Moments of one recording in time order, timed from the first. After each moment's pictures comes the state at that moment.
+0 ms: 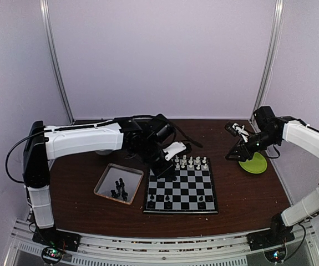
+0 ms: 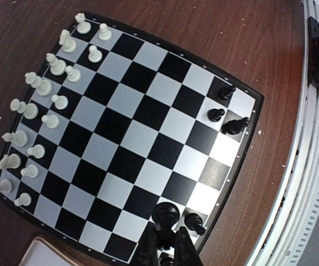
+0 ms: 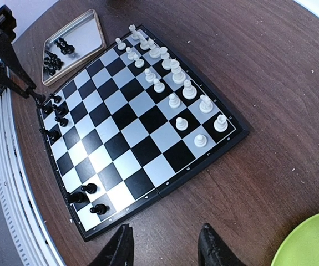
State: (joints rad) left arm -1.02 1.94 1.68 -0.78 0.20 0.07; right arm 0.16 1.38 1.08 -0.80 -0.64 -0.55
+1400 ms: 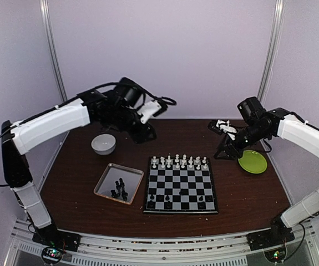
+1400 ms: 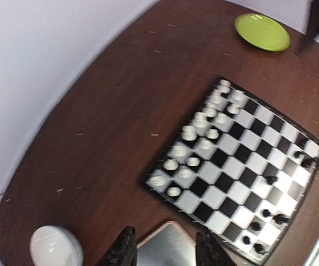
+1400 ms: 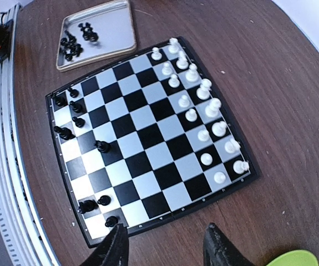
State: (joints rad) left arm -0.87 1.77 1.75 -0.80 0.01 0.20; right arm 0.40 1.38 1.20 -0.84 -0.47 -0.54
